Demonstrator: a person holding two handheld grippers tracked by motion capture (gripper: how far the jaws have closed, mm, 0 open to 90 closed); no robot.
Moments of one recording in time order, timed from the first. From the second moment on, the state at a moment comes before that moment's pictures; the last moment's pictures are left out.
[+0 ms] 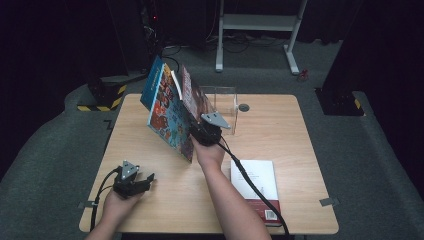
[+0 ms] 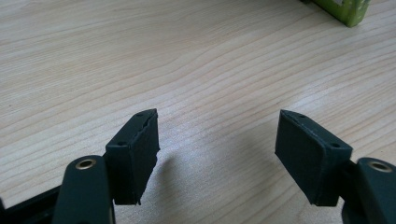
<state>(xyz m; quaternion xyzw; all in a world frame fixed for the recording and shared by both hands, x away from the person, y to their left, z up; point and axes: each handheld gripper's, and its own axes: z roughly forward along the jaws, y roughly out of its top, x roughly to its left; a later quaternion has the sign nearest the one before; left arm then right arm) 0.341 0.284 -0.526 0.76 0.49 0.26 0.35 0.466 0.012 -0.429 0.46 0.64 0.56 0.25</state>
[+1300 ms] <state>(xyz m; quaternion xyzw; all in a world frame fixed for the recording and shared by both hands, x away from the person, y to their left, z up) 0.342 0.282 -0.526 0.76 0.49 0.26 0.34 0.438 -0.028 -0.450 0.45 0.68 0.51 0.27</state>
